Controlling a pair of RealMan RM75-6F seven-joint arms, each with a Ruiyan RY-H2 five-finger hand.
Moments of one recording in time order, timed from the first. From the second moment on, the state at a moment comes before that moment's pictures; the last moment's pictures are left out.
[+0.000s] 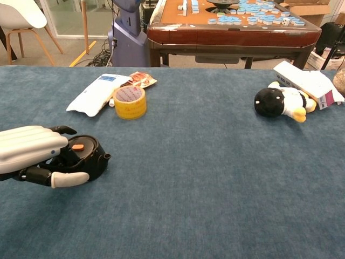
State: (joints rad) left arm -0.53 -1.41 0.03 -1.71 1.32 1.01 0.50; right arm 0.06 -1.13 0.03 -1.49 -1.58 1.54 0.13
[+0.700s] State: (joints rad) left arm -0.55 -1.46 -0.03 -1.67 1.34 1.04 0.39; right arm 0.05 -1.14 0.04 -1.48 -1.57 1.55 0.14
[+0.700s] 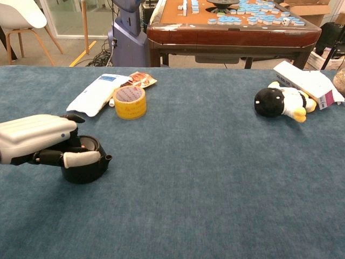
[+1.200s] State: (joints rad) left arm -0.56 -1.49 -0.10 -1.67 1.27 1.09 0.40; right arm 0.05 -1.15 0.05 -1.46 -1.56 1.55 0.17
